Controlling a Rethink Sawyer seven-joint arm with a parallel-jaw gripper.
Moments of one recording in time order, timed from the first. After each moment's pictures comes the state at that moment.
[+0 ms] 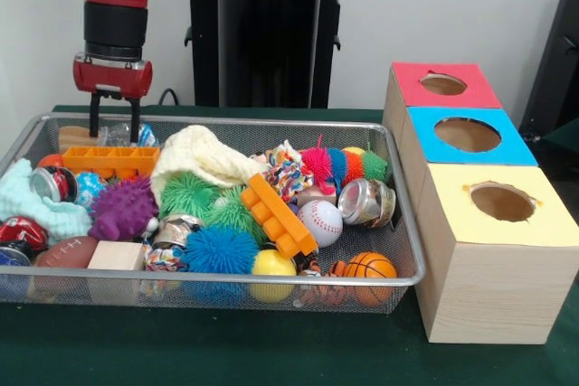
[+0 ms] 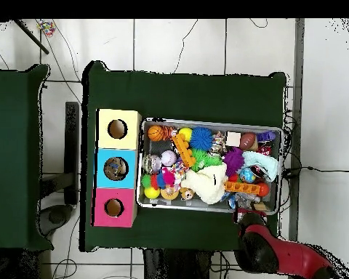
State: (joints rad) arm -0.90 -0.54 0.05 1.95 -0.76 -0.18 1.74
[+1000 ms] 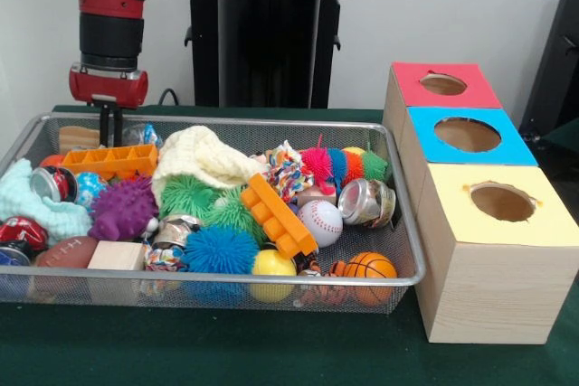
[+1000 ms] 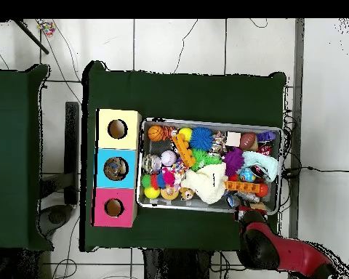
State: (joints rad) arm -0.92 -0.51 0.06 1.92 -0.76 -0.18 1.74
